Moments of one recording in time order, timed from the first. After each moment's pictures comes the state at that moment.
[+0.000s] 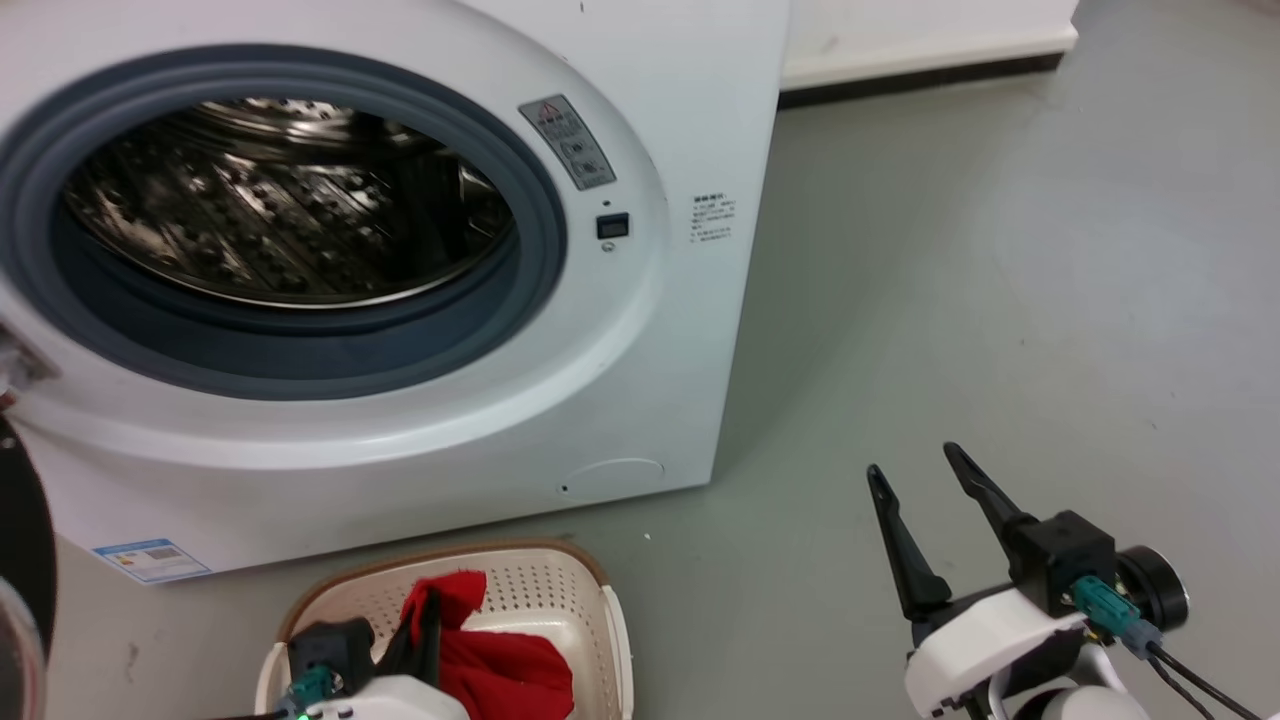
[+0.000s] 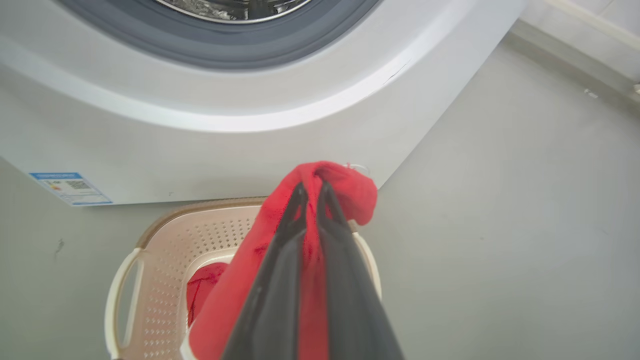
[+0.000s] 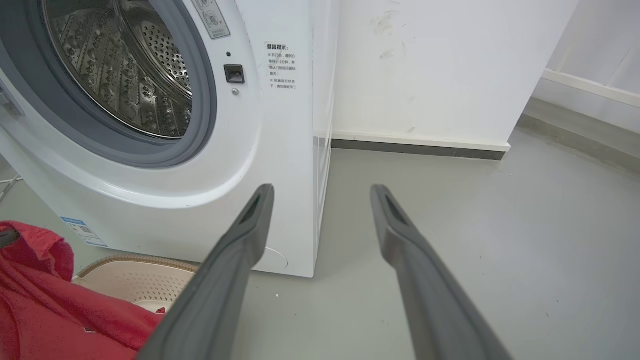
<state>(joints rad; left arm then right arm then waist) -0.01 0.23 -0.29 0.26 -0.47 0.13 -0.12 -0.03 -0.05 0.15 0.04 0.03 0.13 -0.06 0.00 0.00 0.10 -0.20</state>
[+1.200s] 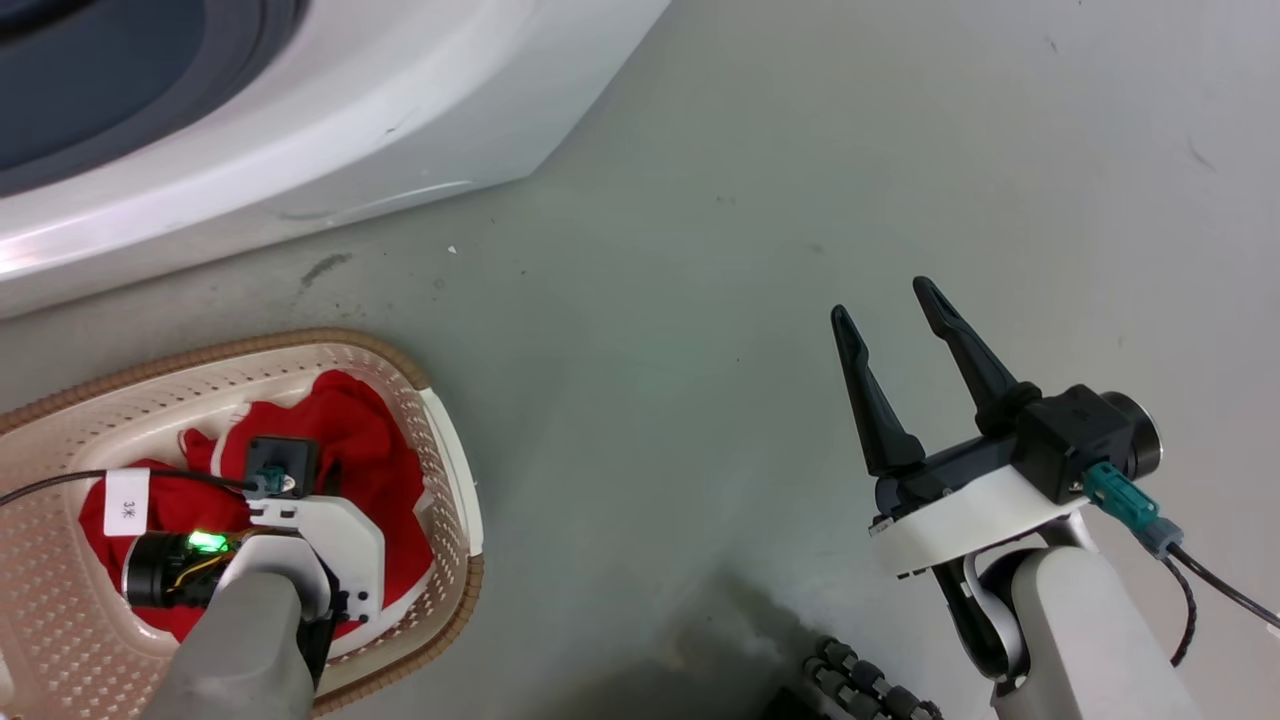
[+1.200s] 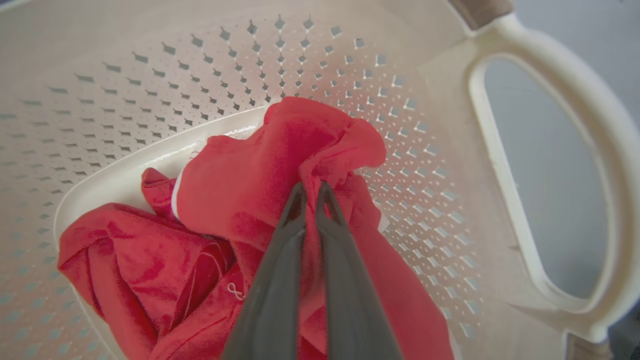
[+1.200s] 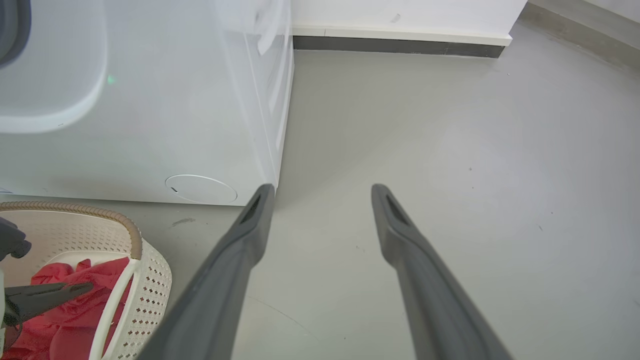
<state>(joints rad) -0.61 0.25 -0.31 1.15 -0.28 -0.01 -0.25 -0.29 -0.05 0.22 0.12 0.12 0.13 -0.20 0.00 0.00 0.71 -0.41</state>
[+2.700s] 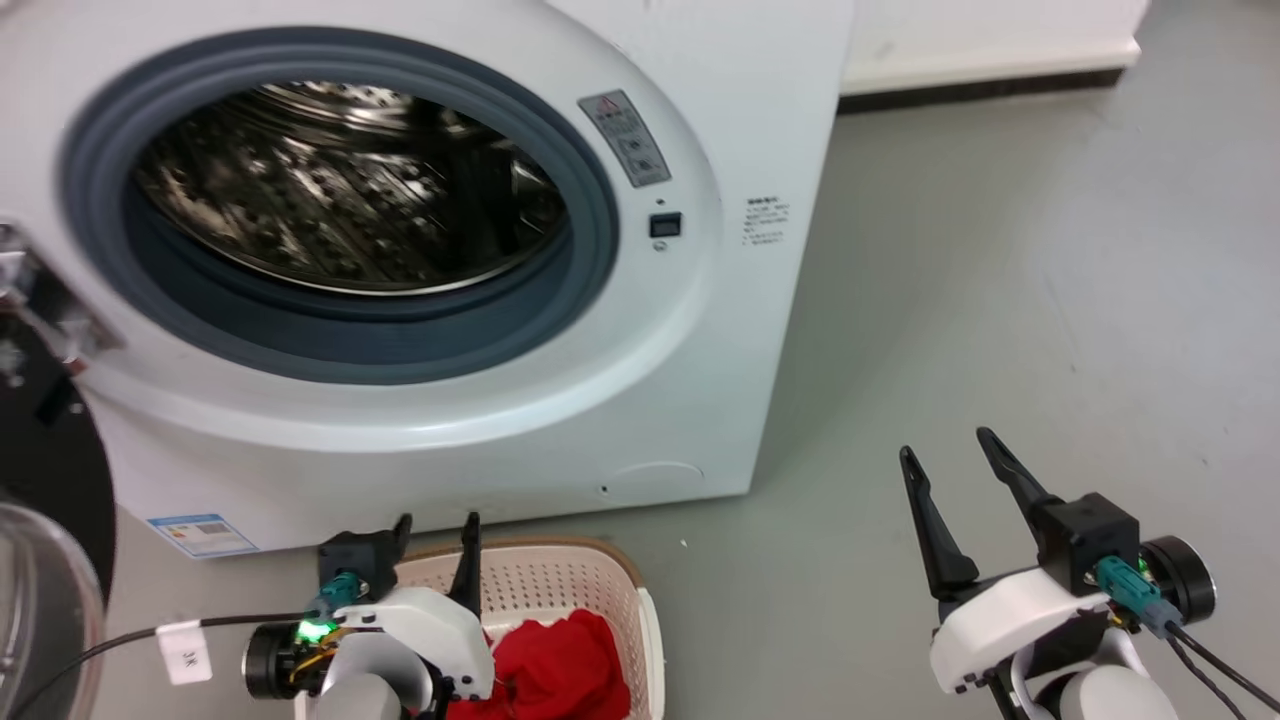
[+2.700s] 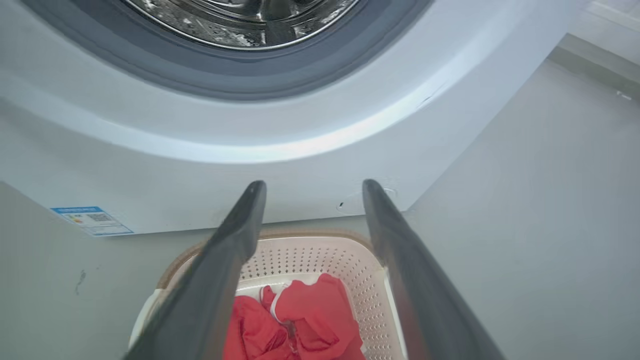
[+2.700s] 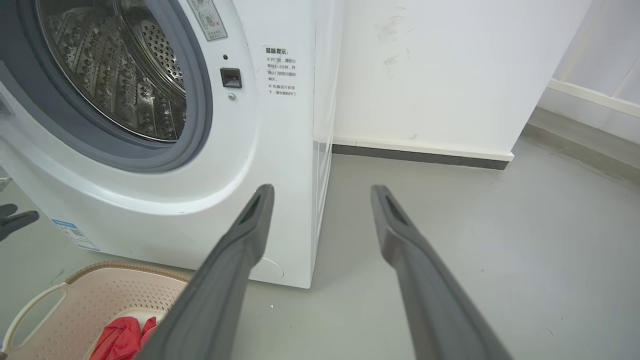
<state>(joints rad) -0.32 0.12 -0.22 0.79 -0.33 -0.02 -0.26 -0.09 -0.05 0.10 0.13 0.01 0.13 -0.10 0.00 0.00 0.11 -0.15</state>
